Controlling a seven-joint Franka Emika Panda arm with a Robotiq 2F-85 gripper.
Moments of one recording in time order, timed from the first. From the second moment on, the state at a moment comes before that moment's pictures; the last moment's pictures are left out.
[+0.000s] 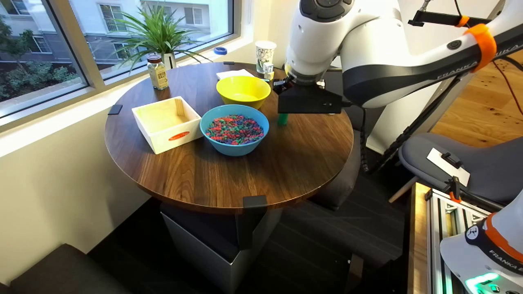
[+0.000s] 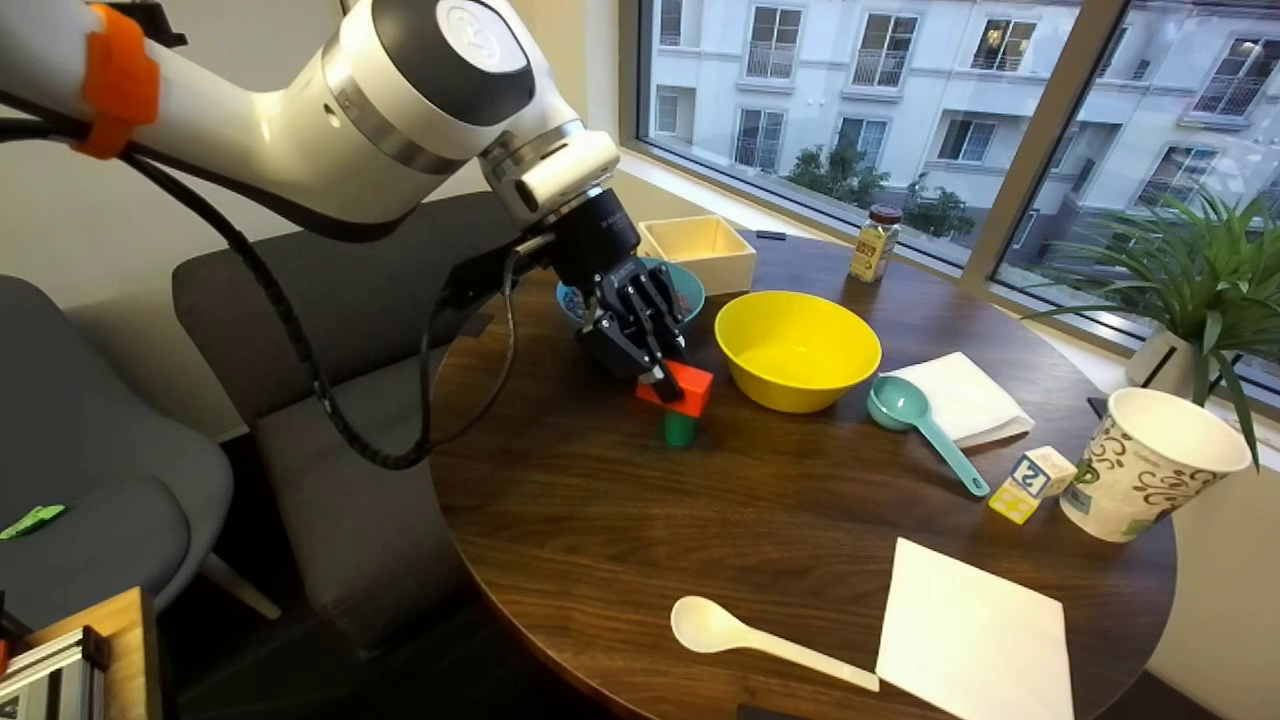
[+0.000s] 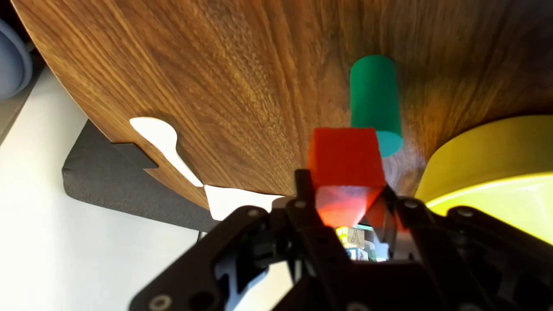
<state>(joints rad) 0.11 0.07 0.07 -2.07 -0.86 2.14 1.67</state>
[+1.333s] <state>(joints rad) 0.12 0.10 0.09 -2.07 -0.97 2.14 1.75</state>
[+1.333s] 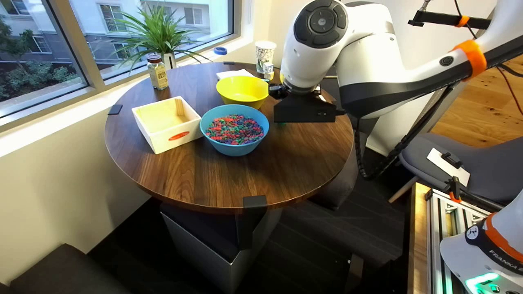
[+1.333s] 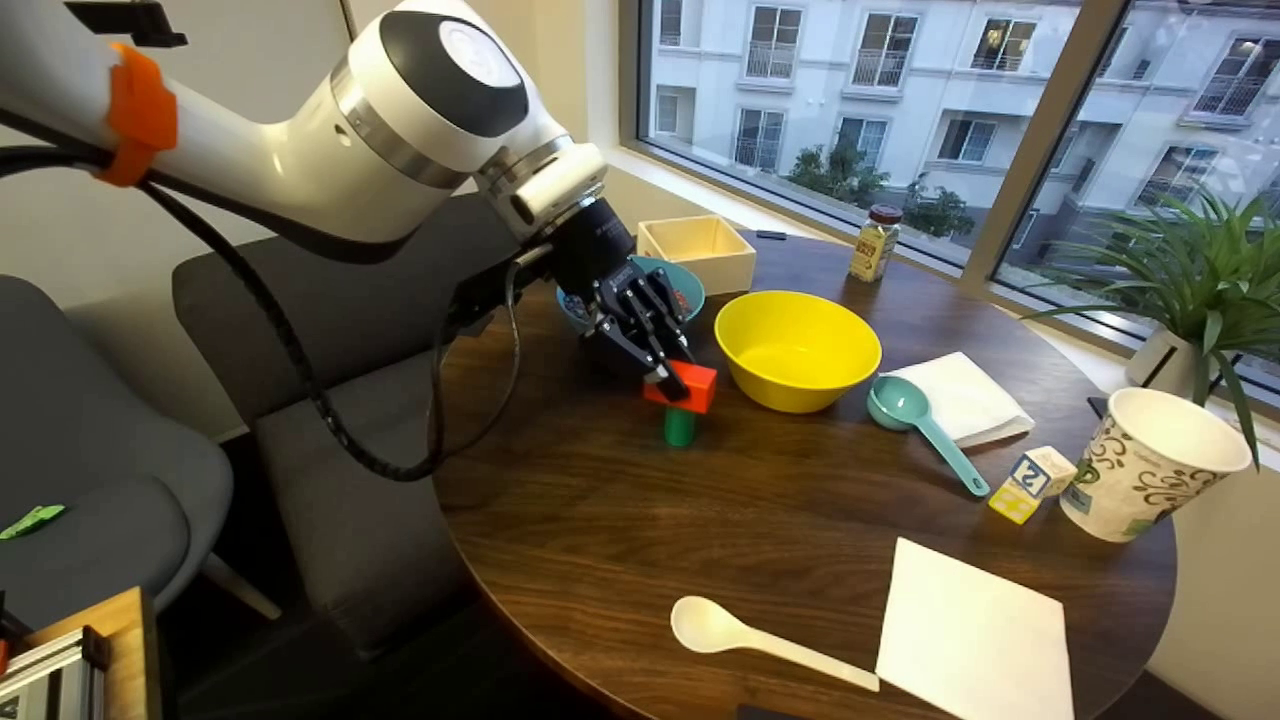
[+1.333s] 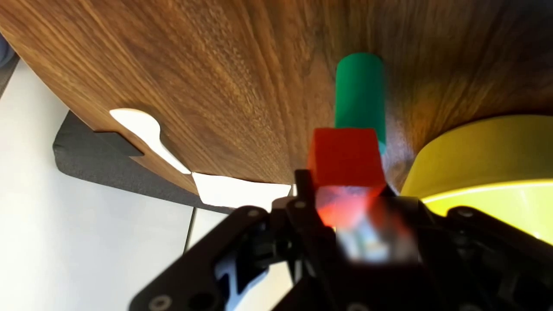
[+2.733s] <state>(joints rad) 0.12 0.11 0.08 -2.07 -0.98 2.19 1.81</state>
